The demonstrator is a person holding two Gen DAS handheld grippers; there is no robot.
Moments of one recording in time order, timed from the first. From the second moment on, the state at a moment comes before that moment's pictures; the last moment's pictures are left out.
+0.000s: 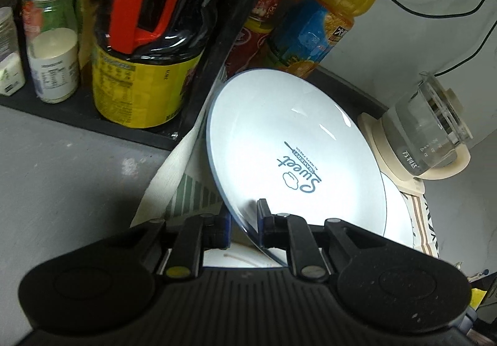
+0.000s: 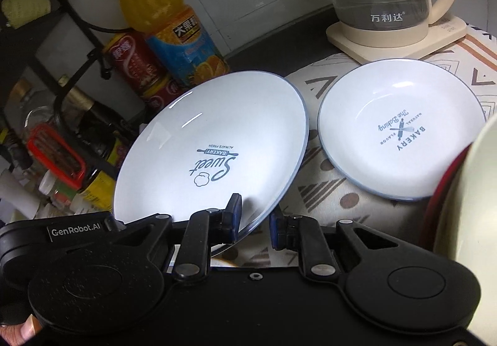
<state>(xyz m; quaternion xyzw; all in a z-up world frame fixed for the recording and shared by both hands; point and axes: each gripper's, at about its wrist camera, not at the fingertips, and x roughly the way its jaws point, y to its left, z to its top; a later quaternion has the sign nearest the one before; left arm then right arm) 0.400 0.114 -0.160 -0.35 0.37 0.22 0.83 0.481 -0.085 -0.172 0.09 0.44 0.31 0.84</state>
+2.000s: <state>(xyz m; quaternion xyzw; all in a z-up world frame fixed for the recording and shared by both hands) 0.253 0.020 -0.166 -0.40 0.42 0.26 0.77 0.367 -0.161 -0.174 0.02 0.49 0.38 0.79</state>
